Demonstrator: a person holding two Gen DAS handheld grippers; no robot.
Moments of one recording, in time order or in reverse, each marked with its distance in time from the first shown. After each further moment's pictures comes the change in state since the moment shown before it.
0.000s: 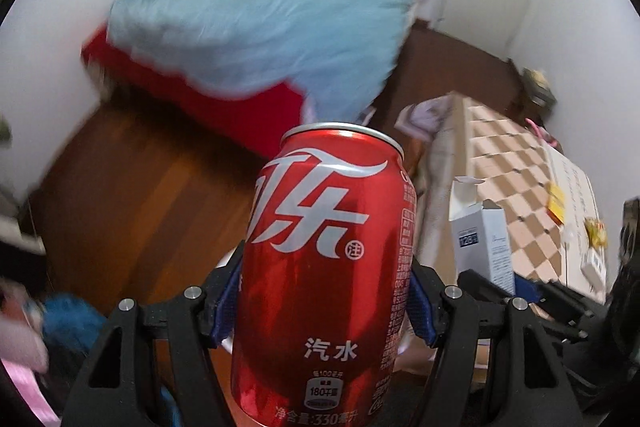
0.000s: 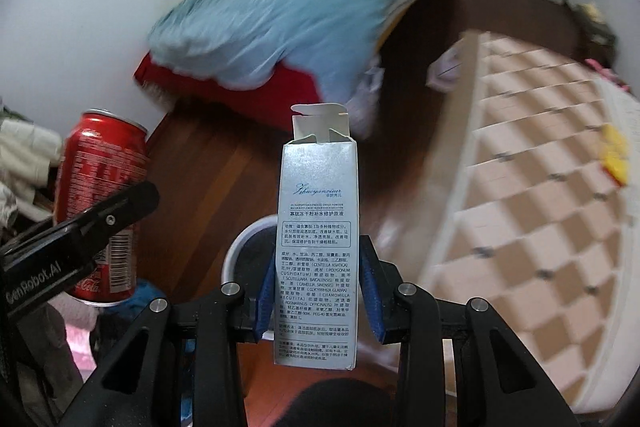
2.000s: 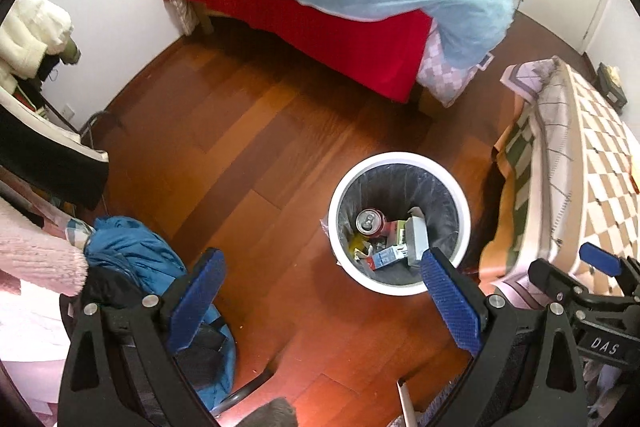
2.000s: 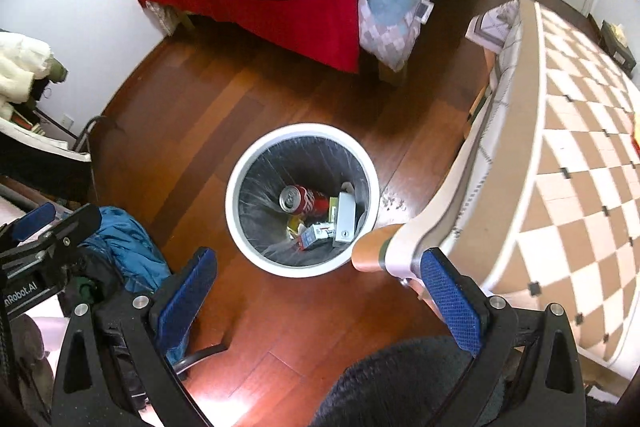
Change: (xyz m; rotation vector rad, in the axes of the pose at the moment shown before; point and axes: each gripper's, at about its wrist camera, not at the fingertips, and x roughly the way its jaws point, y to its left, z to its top) left arm -0.009 0.120 -0.112 -0.097 0.079 0.223; right arm 0.043 0.078 -0.083 -0.127 0.138 -0.087
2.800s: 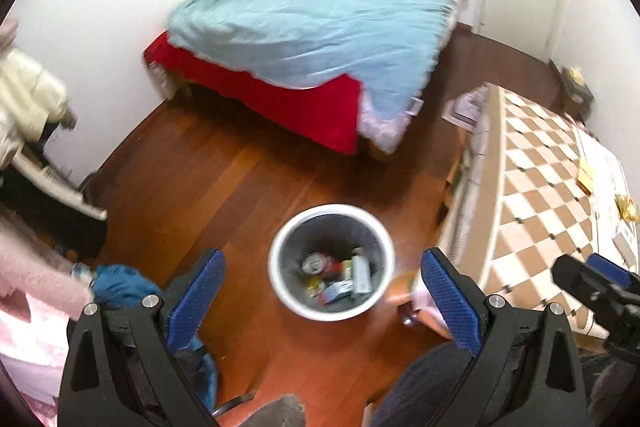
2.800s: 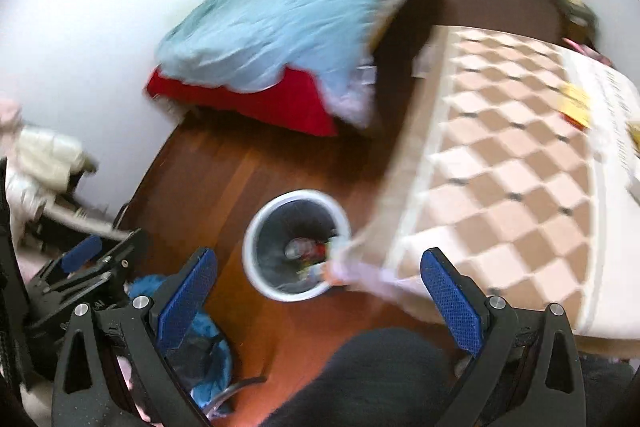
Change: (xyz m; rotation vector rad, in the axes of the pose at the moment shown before) left arm -0.089 -0.130 0.009 0.113 -0.181 -0.028; right arm -0.144 -0.129 -0.025 0.242 -0.214 0.093
